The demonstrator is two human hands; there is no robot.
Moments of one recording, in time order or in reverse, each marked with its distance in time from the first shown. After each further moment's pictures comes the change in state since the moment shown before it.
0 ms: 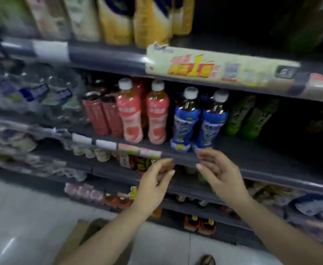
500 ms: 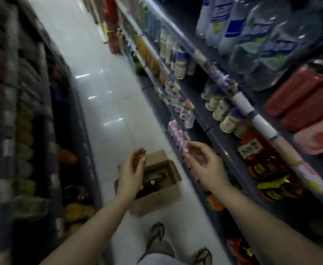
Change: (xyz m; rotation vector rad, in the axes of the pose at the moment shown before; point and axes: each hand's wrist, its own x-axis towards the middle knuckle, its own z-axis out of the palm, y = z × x) left_hand -0.236 -0.133 -0.185 0.036 1.157 -0.504; right_hand -0.005 -0.025 0.319 0.220 -0.883 -0.109
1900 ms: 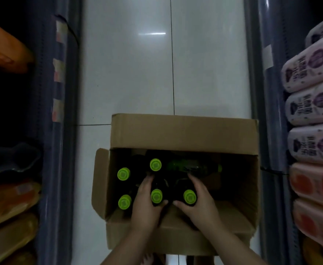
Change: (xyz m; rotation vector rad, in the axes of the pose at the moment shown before) left_hand 0.120 -0.596 0.107 0.323 0.005 -0.708; right_hand 0.107 0.610 0.306 -0.416 -0.635 0.603
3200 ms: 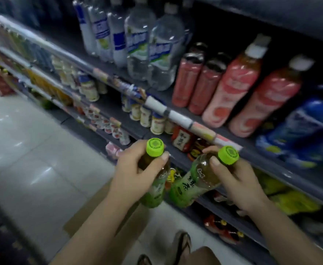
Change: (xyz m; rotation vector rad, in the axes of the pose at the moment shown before) left_hand -0.573 0.457 -0.205 -0.068 -0.578 1.281; right_hand -0.734 -0.183 -0.290 0.451 1.162 -0.301
